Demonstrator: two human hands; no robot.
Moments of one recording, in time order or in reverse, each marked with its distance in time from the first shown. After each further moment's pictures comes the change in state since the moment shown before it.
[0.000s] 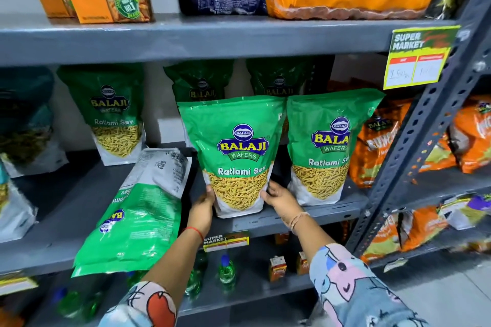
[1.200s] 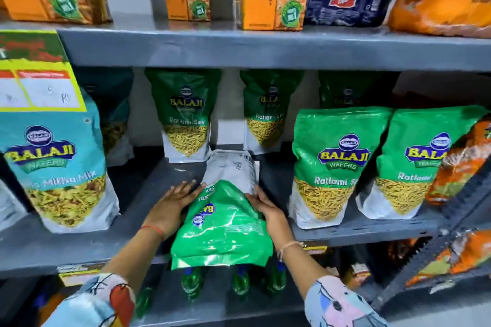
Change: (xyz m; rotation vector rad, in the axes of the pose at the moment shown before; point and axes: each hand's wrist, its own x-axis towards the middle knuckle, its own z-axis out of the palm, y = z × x) left_hand 0.062 -0.039 -0.251 1.172 -0.106 0.653; right_hand -0.005 -0.010 0.192 -0.438 0.022 -0.469
